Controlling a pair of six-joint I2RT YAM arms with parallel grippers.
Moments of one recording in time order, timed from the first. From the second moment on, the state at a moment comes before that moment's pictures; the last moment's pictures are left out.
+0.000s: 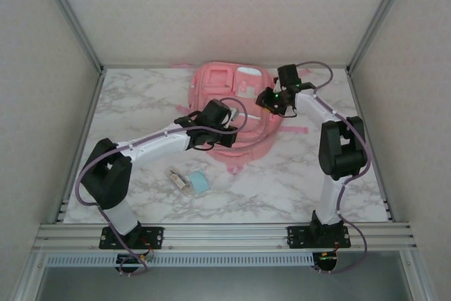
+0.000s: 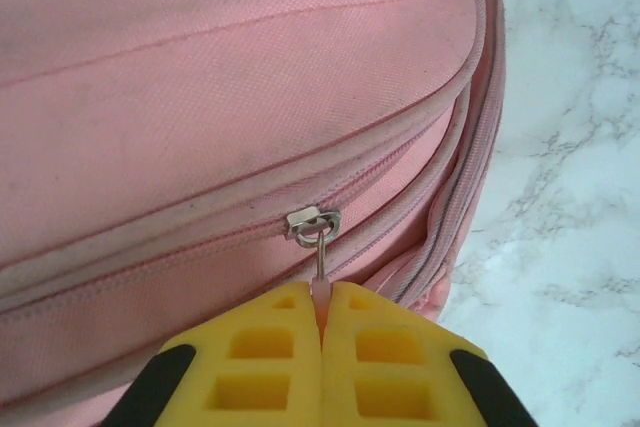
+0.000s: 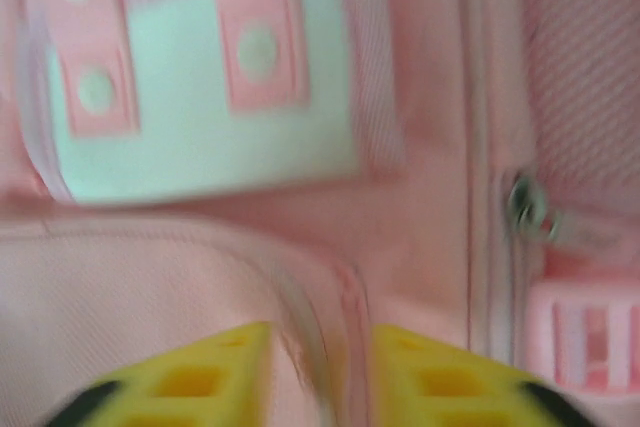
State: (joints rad) left arm -0.79 1.72 1.25 -0.40 0.10 -0.41; right arm 0.26 1.93 1.50 -0.53 -0.34 0.63
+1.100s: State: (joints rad) left arm -0.83 1.81 1.37 -0.44 0.16 -0.43; right arm 0.39 1.51 0.80 0.05 -0.36 1.24
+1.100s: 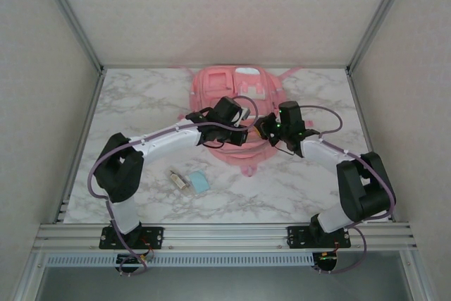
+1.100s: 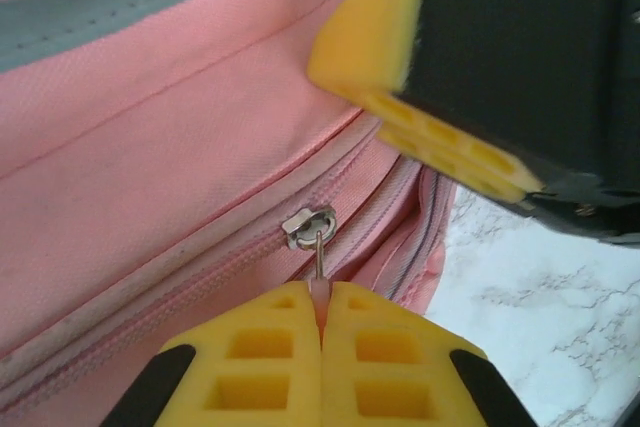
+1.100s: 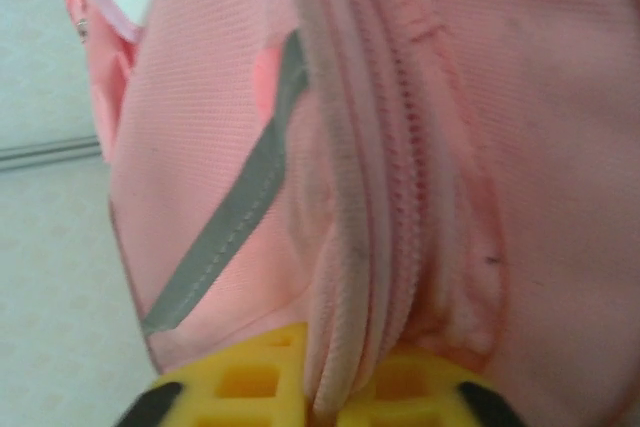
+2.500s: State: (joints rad) left arm -0.54 1.75 1.20 -0.28 -0.02 -0.03; right arm 0.36 1.55 1.10 -0.34 -0.35 0.65
